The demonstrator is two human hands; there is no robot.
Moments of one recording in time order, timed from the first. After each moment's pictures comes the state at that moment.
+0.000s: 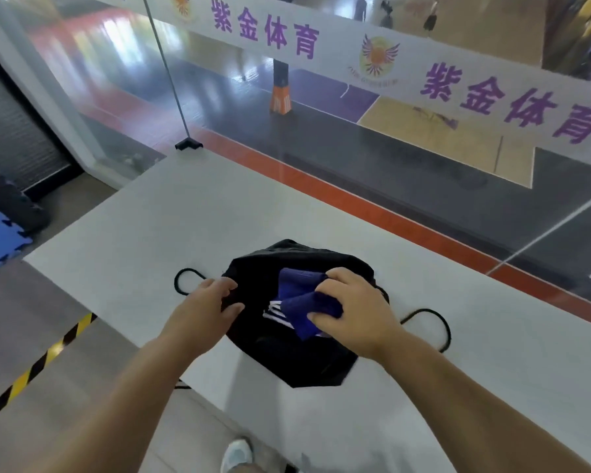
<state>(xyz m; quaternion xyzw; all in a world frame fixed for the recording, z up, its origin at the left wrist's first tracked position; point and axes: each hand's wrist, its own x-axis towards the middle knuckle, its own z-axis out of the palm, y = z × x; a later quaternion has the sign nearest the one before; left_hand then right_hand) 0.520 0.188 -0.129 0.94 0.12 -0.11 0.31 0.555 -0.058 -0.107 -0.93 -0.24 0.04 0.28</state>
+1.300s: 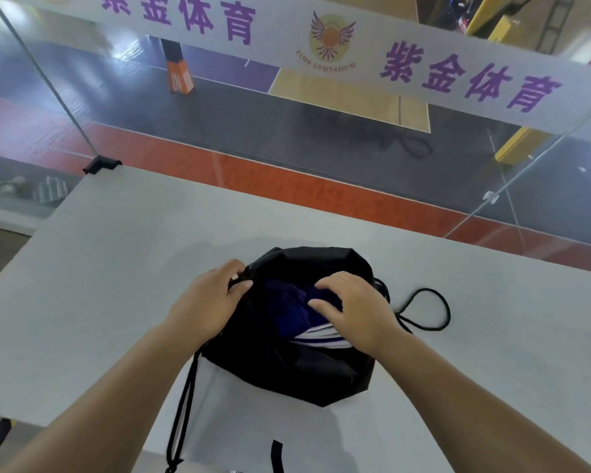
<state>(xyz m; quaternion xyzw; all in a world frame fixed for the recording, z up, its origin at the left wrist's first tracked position) 0.642 0.213 -0.122 0.92 -0.05 -0.18 0.34 0.590 -0.022 -0.132 -0.97 -0.05 0.04 0.25</state>
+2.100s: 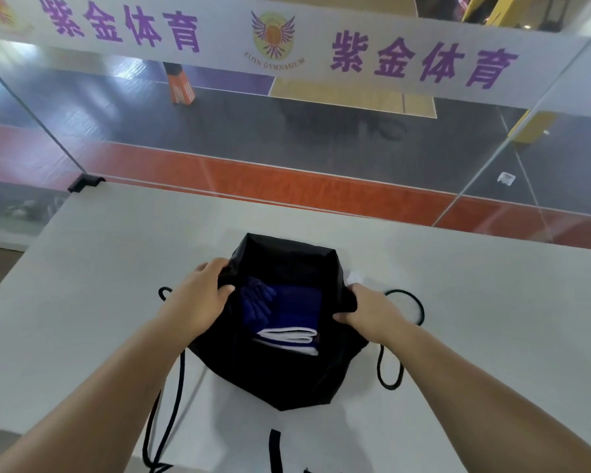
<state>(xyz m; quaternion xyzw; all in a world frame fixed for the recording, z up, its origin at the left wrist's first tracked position) 0.643 0.165 -0.116 0.95 -0.05 -0.17 0.24 0.583 -0.104 -0.162 -0.90 0.16 0.26 0.31</state>
